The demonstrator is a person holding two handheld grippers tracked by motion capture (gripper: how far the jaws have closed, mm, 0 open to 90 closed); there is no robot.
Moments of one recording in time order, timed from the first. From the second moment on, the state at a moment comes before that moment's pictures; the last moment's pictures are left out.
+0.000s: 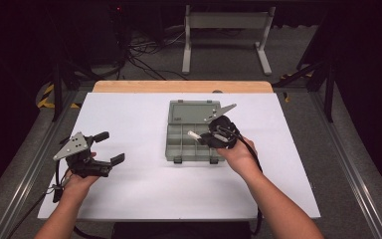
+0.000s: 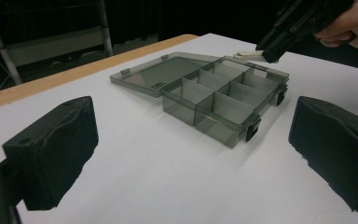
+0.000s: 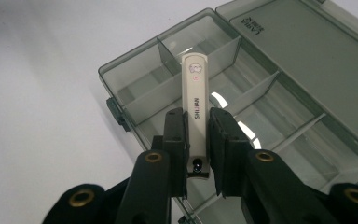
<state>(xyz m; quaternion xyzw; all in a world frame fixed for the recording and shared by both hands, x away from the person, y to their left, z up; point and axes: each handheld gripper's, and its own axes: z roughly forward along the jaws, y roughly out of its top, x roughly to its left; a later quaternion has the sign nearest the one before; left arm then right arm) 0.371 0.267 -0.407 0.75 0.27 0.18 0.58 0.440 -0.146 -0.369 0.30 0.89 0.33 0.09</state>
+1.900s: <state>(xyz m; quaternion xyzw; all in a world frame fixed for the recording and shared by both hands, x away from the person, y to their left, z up) 0.371 0.267 -0.408 0.75 0.27 0.18 0.58 0.442 -0.152 -0.405 0.34 0.89 0.31 0.07</state>
